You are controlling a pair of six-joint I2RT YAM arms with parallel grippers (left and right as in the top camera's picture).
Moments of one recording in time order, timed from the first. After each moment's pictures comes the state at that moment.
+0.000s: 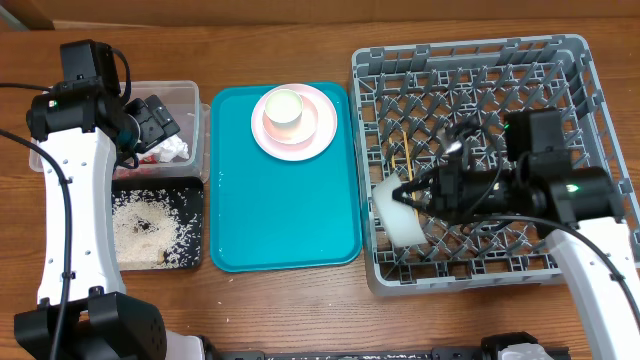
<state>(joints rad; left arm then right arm) 0.20 1.64 1.63 -1.19 -0.09 -0.44 0.14 1.24 1.20 -1.07 -1.03 0.39</state>
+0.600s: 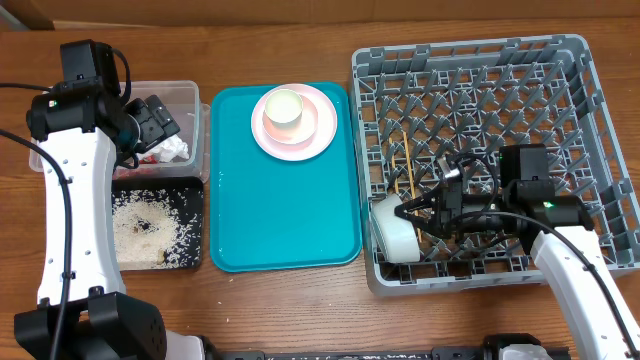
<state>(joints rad) 0.20 1.64 1.63 -1.19 -0.09 -0.44 0.03 1.24 0.83 -0.78 -1.23 0.46</state>
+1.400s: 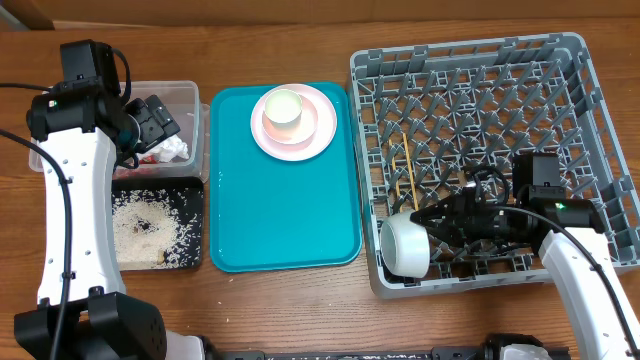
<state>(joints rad) 0.20 1.64 1.63 -1.19 -0.09 -0.44 -0.06 1.24 0.82 -0.91 -1.01 0.47</state>
